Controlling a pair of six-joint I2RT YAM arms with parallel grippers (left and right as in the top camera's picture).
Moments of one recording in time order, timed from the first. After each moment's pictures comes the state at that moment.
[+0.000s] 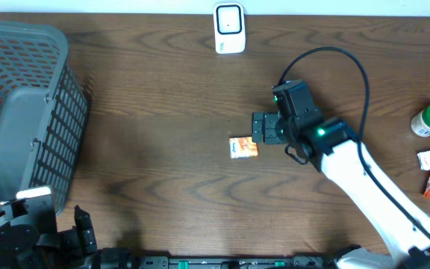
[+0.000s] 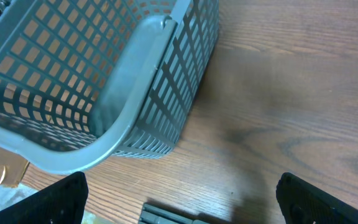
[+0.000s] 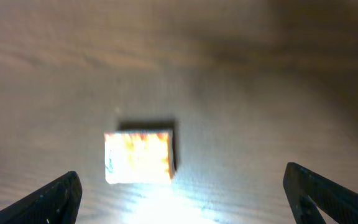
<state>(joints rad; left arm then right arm) 0.05 0.60 1.42 -1.58 -0.30 0.03 0.46 1.45 1.09 -0.68 0.04 0.41</state>
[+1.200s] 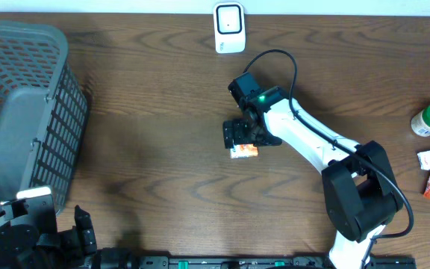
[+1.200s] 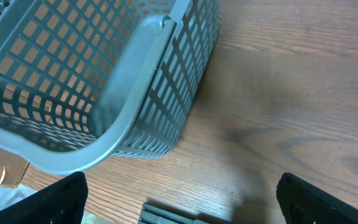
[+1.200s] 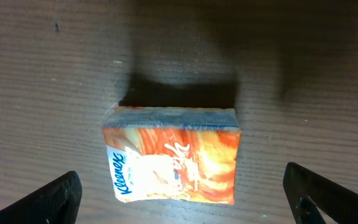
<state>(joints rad) 0.05 0.60 1.42 -1.58 -0.30 0.03 0.55 1.94 1.39 -0.90 -0.07 0.49</state>
